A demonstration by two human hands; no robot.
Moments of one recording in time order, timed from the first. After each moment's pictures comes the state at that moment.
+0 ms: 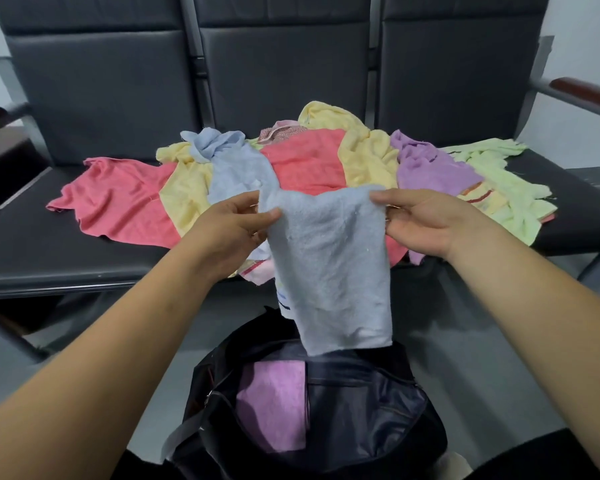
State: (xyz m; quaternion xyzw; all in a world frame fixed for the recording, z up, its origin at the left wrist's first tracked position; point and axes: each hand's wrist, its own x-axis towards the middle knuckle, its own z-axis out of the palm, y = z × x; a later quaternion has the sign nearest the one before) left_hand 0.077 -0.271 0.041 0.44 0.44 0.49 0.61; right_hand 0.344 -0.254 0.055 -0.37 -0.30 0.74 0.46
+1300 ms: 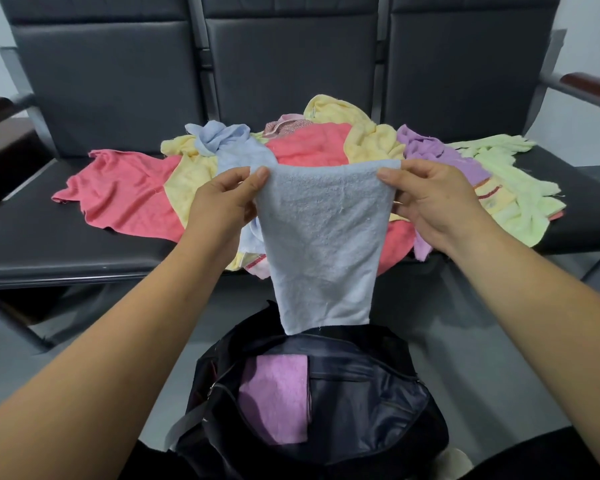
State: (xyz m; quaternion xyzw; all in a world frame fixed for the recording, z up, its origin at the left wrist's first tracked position) left_hand 0.072 -0.265 0.042 0.47 0.47 0.58 0.48; right_hand 0.343 -0.252 0.049 -0.46 -0.47 0.50 0.56
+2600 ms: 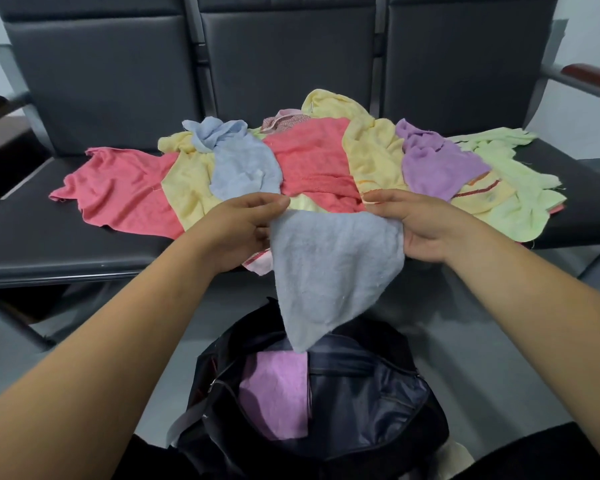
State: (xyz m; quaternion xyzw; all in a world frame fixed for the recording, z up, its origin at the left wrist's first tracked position) left_hand 0.075 -0.266 0.034 0.46 0.49 0.40 0.63; right_hand 0.353 -0.243 0.019 -0.49 -0.40 0.66 0.41
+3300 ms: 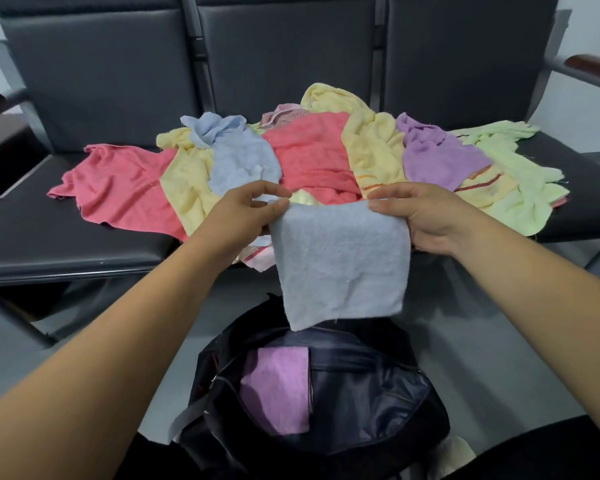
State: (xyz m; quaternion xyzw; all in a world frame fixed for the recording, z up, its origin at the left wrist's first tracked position) left_hand 0.080 -0.269 0.031 0.60 0.55 0.39 0.43; right_hand 0.358 -0.245 0.020 -0.50 -0.45 0.60 0.42
